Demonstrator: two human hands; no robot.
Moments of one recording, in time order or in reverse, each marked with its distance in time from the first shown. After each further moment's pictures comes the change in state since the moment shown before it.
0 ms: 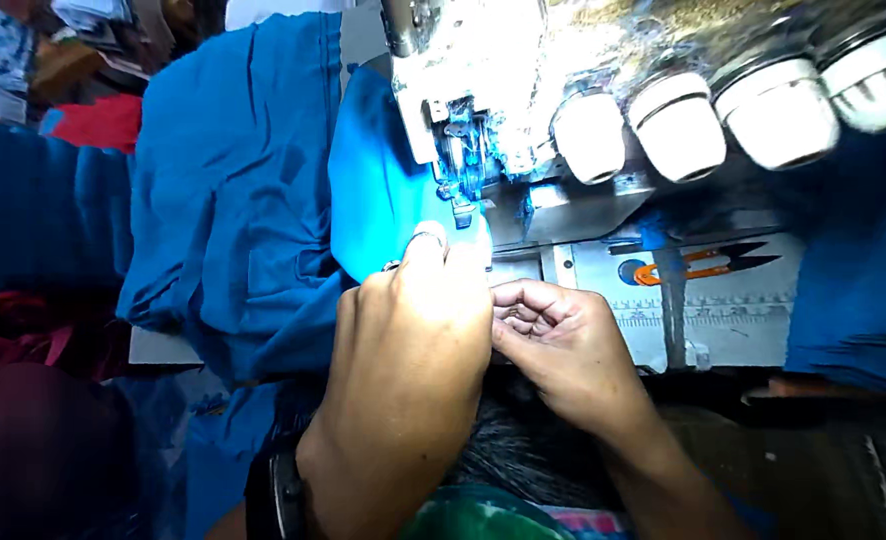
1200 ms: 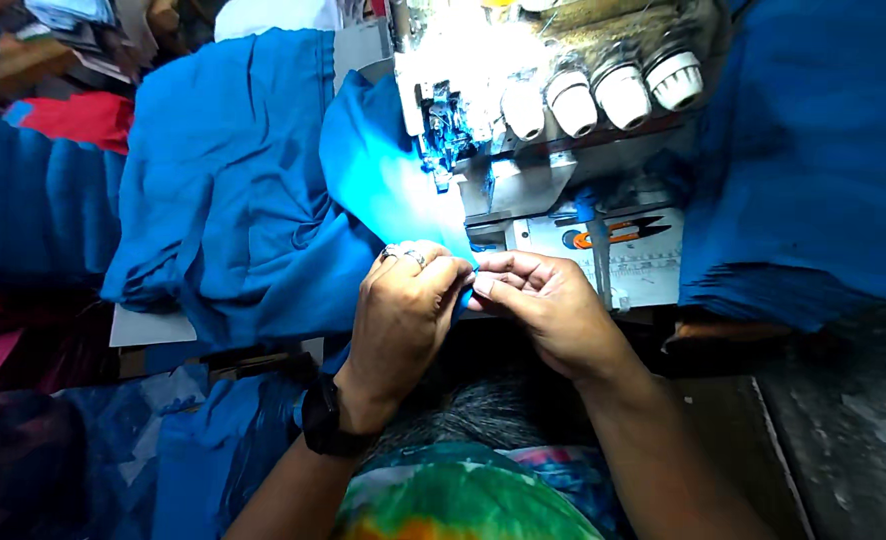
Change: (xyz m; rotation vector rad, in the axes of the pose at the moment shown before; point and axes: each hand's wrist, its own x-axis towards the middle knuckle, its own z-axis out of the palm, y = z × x) left_hand -0.048 -0.005 0.042 -0.452 0.283 0.098; right_hand -0.028 -0.020 -0.013 0.195 -0.039 0.182
